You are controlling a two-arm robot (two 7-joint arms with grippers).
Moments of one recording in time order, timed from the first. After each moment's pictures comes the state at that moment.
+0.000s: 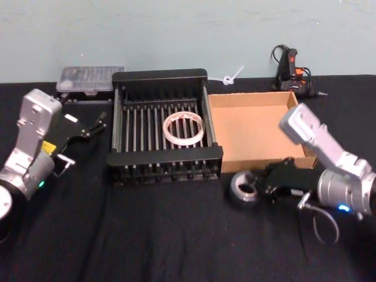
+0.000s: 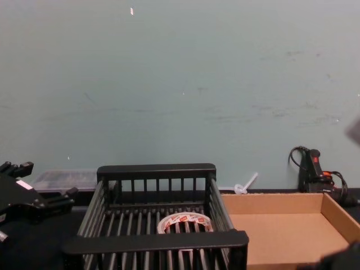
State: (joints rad) left arm -0.20 0.60 0.45 -1.41 -0.25 -0.12 0.03; right arm 0.20 0.64 -0.48 -1.68 0.27 0.45 0.51
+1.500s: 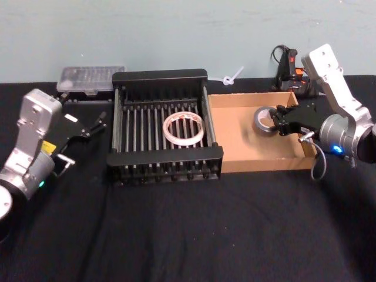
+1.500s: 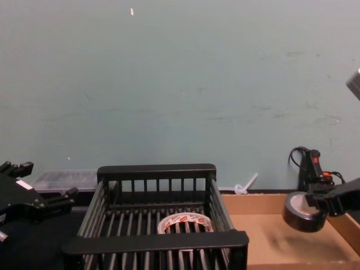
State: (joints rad) left arm -0.20 0.60 0.45 -1.41 -0.25 -0.12 0.03; right arm 0.40 0.42 -0.36 -1.37 0.21 0.44 0.34
